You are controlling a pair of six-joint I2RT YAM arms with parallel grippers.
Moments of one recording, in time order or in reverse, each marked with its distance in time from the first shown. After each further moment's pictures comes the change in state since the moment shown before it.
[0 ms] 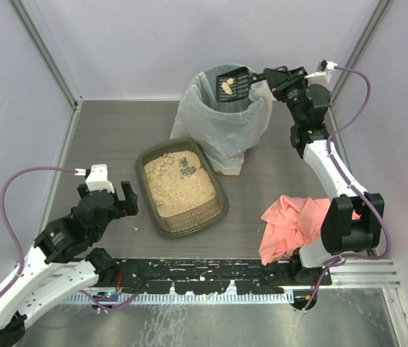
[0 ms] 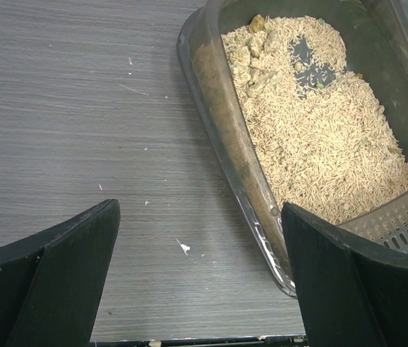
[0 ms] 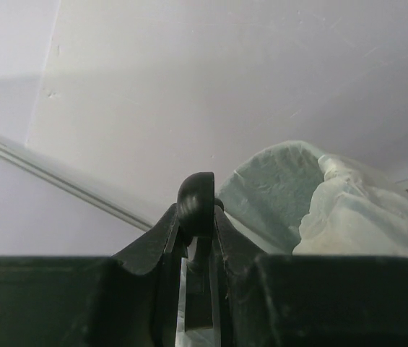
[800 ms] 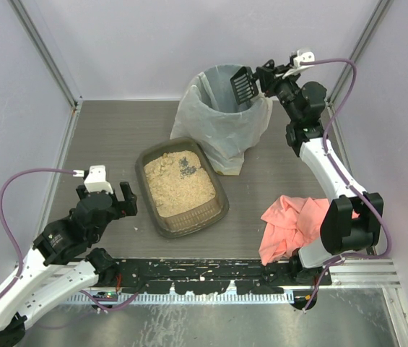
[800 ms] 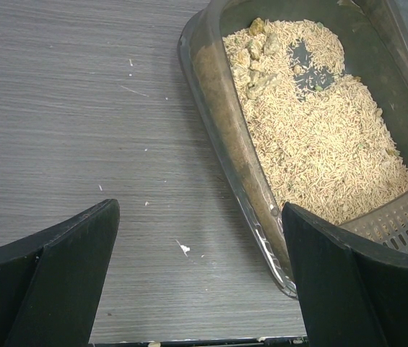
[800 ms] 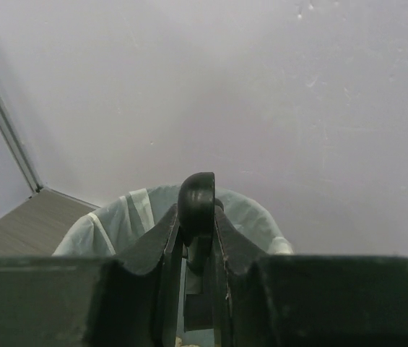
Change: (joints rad) left arm 0.000 -0.029 -0.010 0.001 -0.003 -0.001; right arm 0.059 0.011 0.060 0.055 -0.131 -0.817
